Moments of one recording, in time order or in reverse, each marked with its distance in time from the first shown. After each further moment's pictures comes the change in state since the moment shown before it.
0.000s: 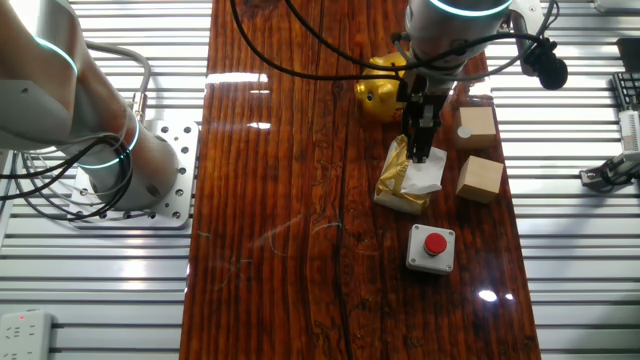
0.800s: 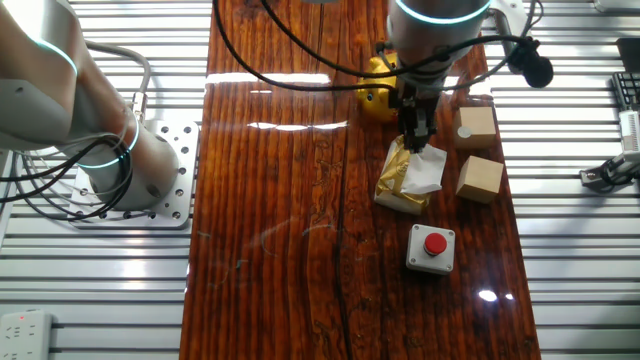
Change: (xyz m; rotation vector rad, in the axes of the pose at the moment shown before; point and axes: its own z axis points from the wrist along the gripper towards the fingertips) arm 0.002 0.000 -0.001 -0.024 -0.078 -0.086
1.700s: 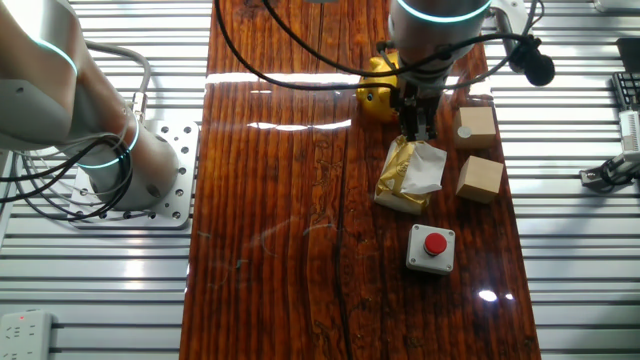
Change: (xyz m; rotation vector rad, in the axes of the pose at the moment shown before) arm -0.002 0.000 0.001 0.007 0.004 -0.002
